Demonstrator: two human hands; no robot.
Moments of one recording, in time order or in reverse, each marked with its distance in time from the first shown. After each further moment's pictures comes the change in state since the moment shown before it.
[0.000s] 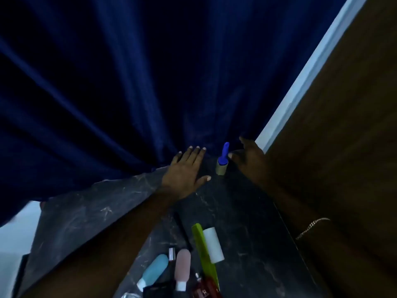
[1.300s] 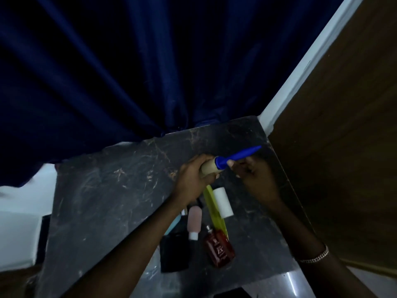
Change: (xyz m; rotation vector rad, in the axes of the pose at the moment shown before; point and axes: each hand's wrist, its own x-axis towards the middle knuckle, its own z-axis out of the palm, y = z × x) left_hand -0.119 0.043 0.024 -0.977 0.162 -0.232; right_hand -0.160 -0.037 0.040 0.496 -0.031 0.117
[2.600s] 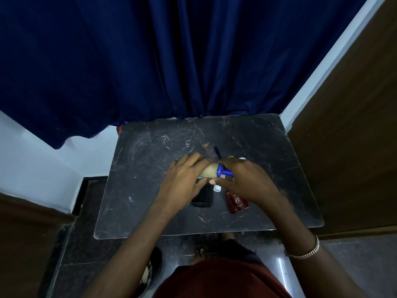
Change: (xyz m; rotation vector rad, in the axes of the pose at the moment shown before) left_hand -0.256 0.087 -0.106 0.705 0.125 0.139; right_hand -0.206 -0.089 0.041 -0.759 -0.336 -0.529
